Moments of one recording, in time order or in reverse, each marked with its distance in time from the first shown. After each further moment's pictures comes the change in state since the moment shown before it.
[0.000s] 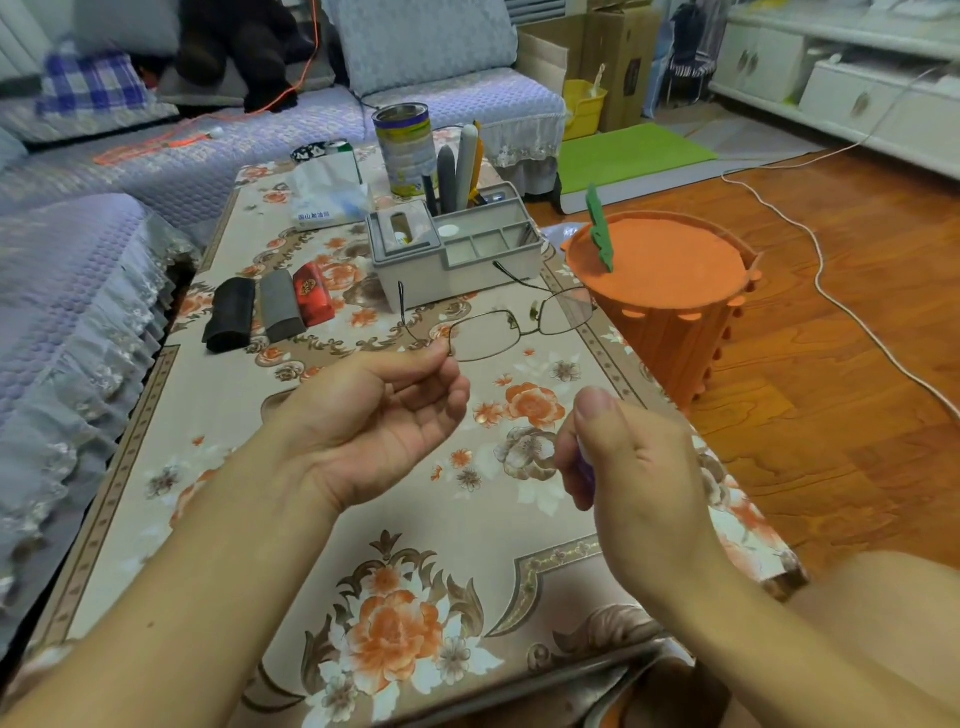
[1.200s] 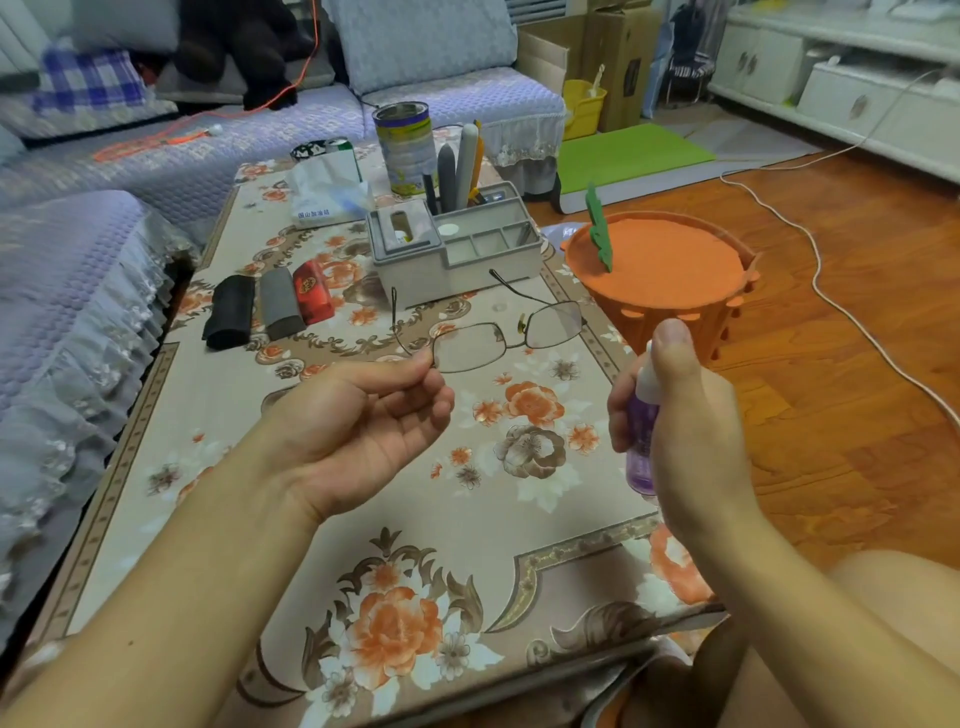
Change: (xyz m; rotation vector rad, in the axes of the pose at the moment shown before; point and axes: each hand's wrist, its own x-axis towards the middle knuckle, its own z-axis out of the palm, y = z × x) left_hand -0.005 0.000 -0.015 0.046 -0.014 0.061; right_hand 0.026 0.010 -0.024 0.124 0.176 0.231
